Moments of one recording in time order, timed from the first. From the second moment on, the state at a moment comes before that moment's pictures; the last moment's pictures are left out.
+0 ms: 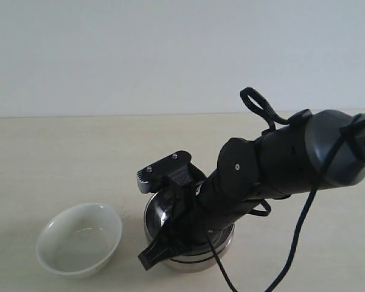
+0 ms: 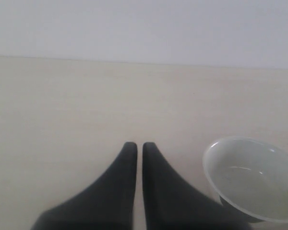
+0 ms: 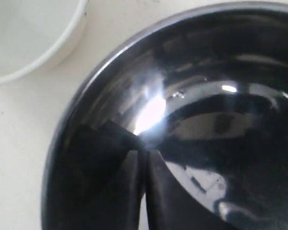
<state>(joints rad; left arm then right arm) 0.01 0.00 0.00 -0.09 0.31 0.04 0.78 1.86 -1.02 0.51 0.33 -0.47</state>
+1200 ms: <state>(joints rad) 0.01 0.00 0.00 -0.09 0.31 0.04 1.05 1.76 -1.12 0.51 0.25 -0.65</state>
